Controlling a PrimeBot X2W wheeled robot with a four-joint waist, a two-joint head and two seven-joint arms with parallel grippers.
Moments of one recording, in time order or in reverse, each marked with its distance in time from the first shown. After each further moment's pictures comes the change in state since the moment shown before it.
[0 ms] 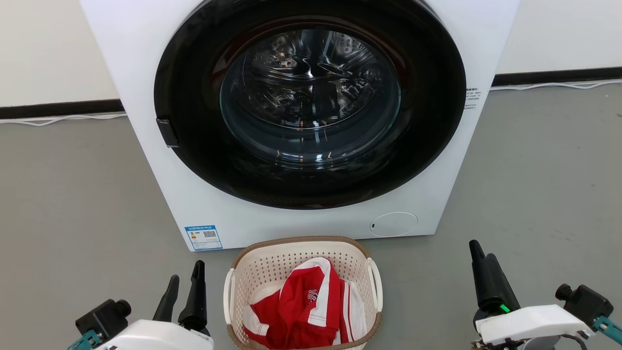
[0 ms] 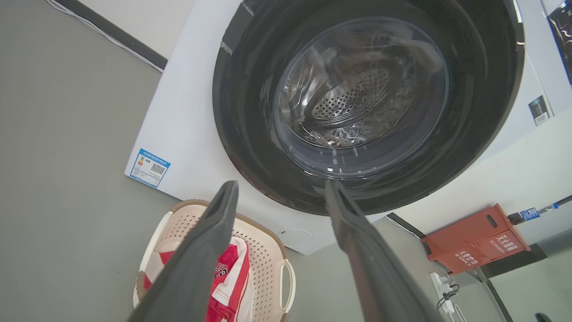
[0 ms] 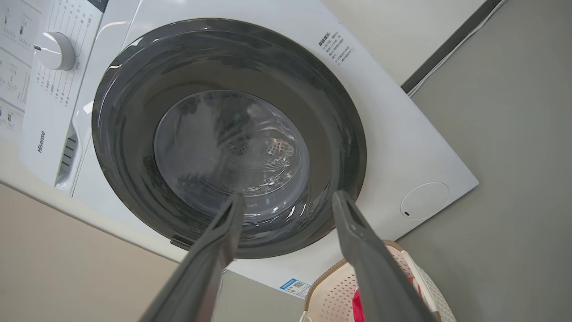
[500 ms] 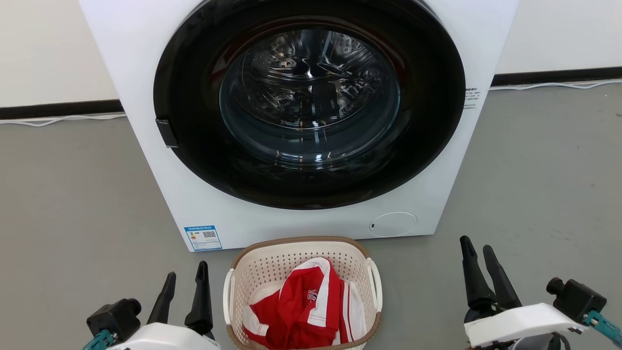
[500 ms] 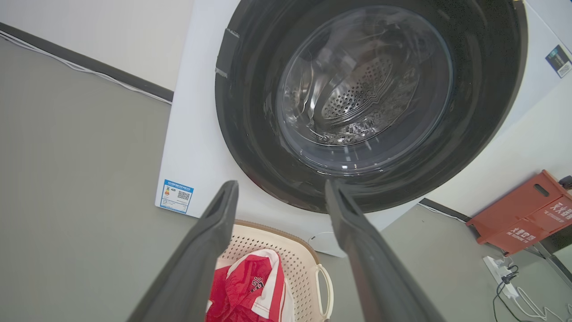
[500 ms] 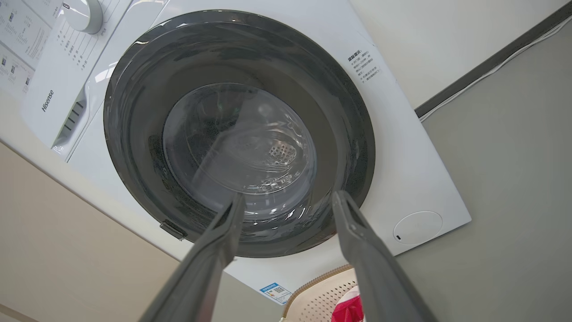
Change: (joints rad) left arm 0.017 0.018 -0.042 -0.036 0.189 0.052 -0.044; right arm 0.000 -0.001 0.027 -0.026 -0.170 0.000 -0.043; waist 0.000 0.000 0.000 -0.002
